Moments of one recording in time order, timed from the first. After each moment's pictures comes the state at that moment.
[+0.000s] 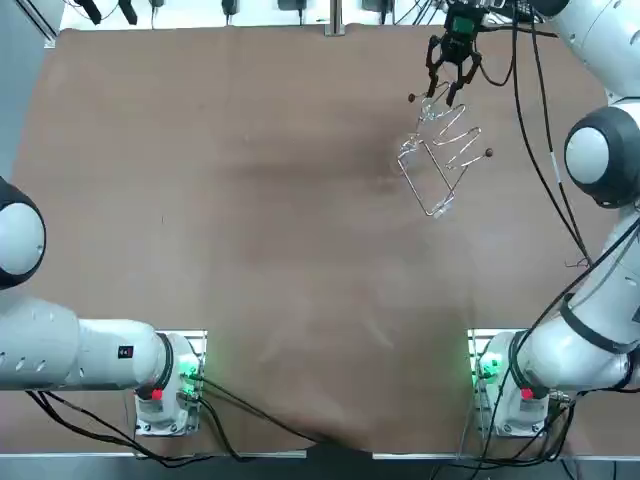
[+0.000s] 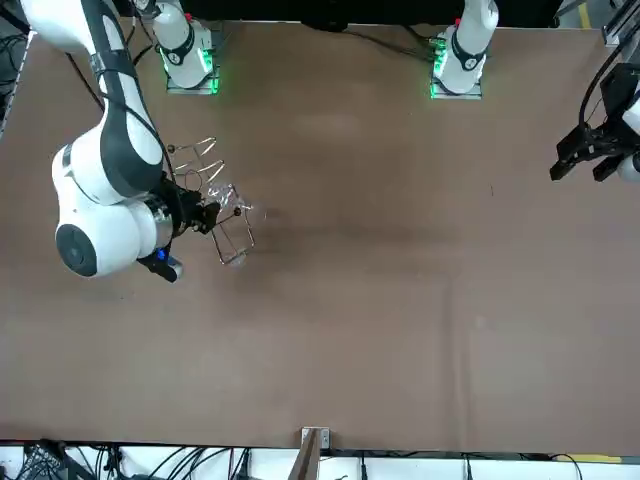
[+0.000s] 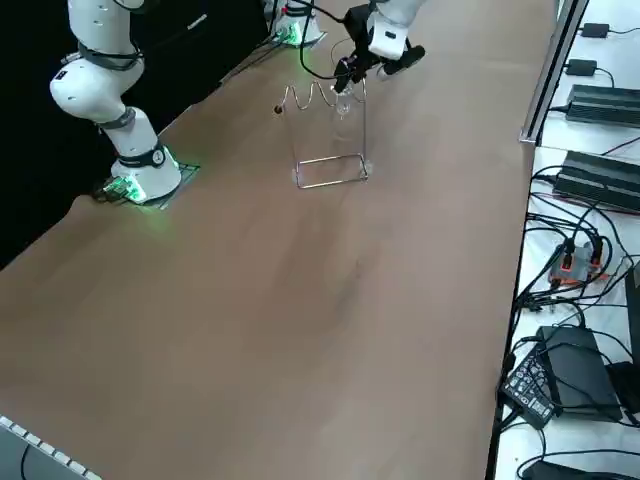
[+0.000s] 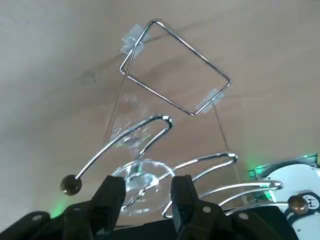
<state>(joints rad) 0.09 0.57 0.19 -1.27 0.26 1.36 0.69</state>
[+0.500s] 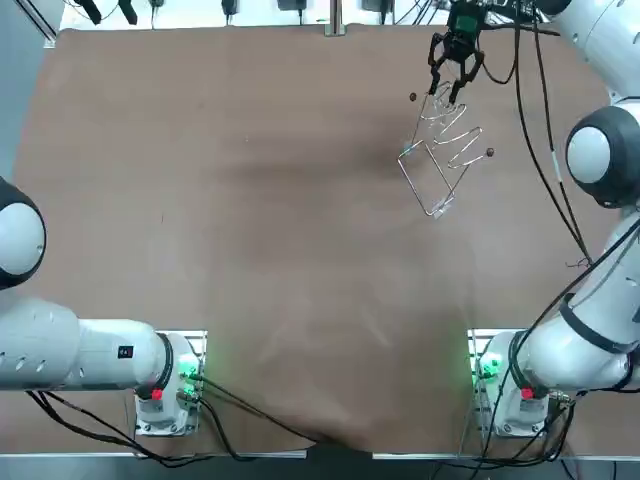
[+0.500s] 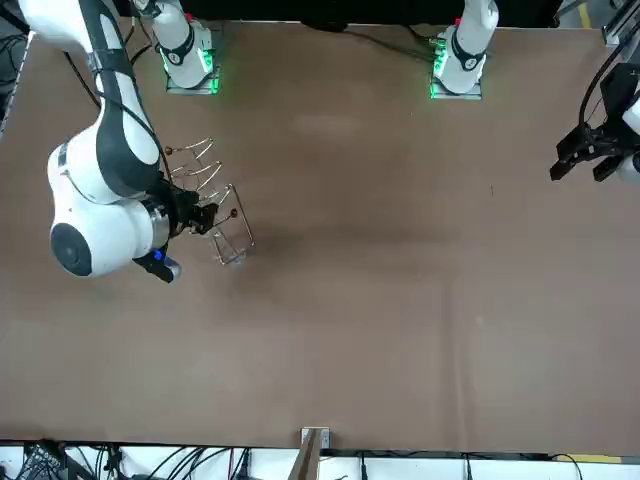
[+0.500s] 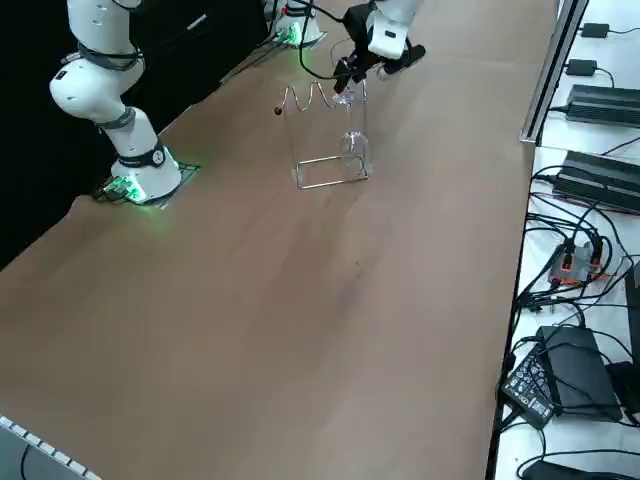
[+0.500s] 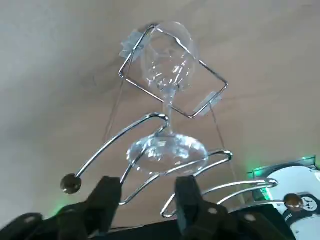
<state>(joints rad) 0.08 0.55 0.18 -1.26 0.25 1.36 0.67</state>
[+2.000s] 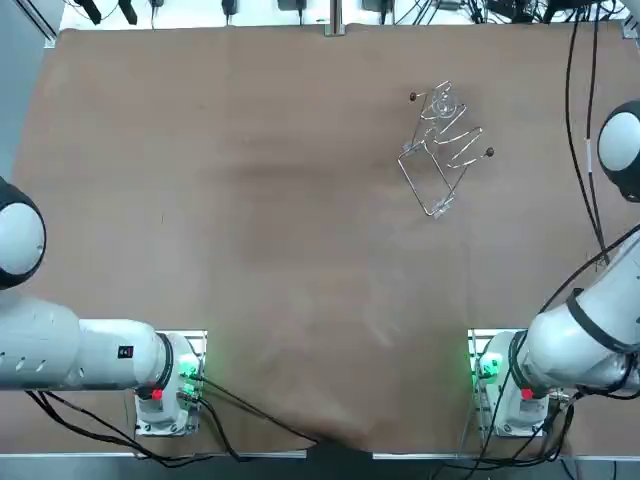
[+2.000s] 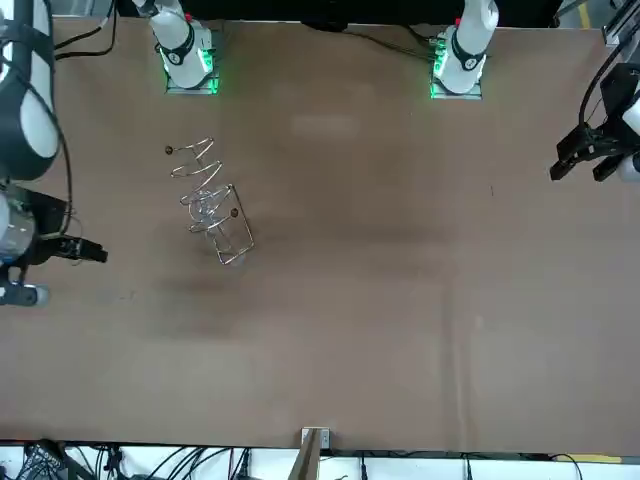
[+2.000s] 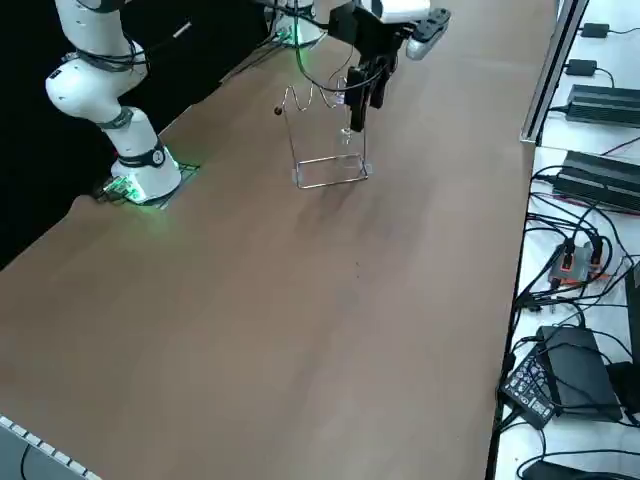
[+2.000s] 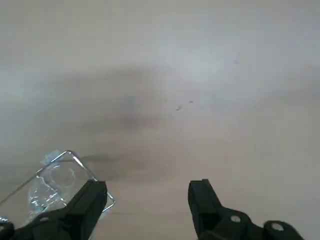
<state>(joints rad) -0.12 0.51 0.15 -1.12 -0.12 1.52 0.13</state>
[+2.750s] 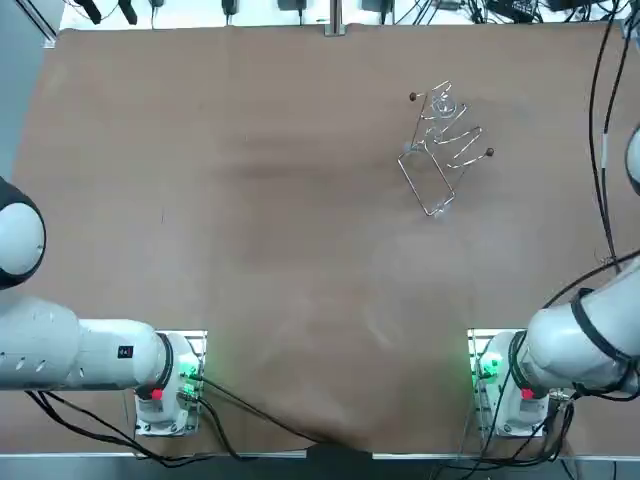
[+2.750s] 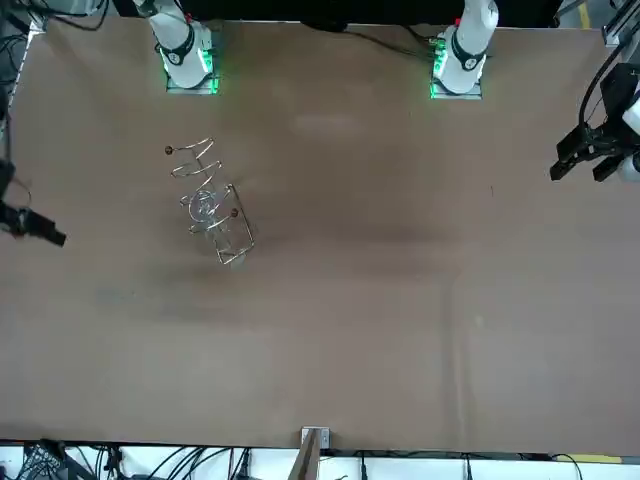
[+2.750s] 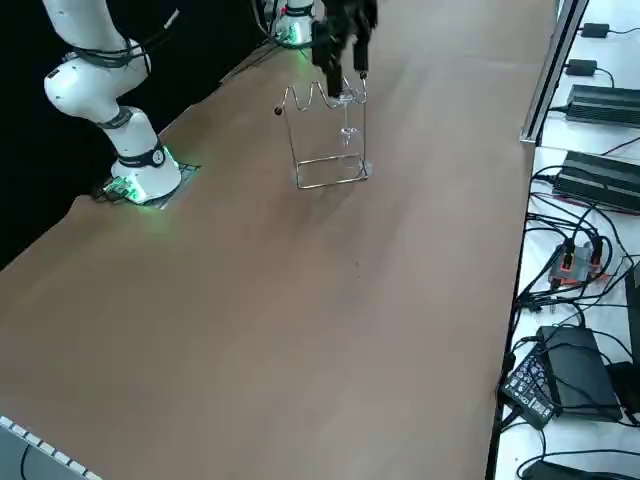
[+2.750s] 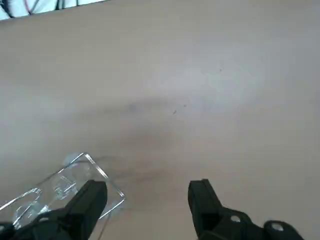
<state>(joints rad) -0.19 0.29 0.15 -1.23 -0.02 1.53 0.12</state>
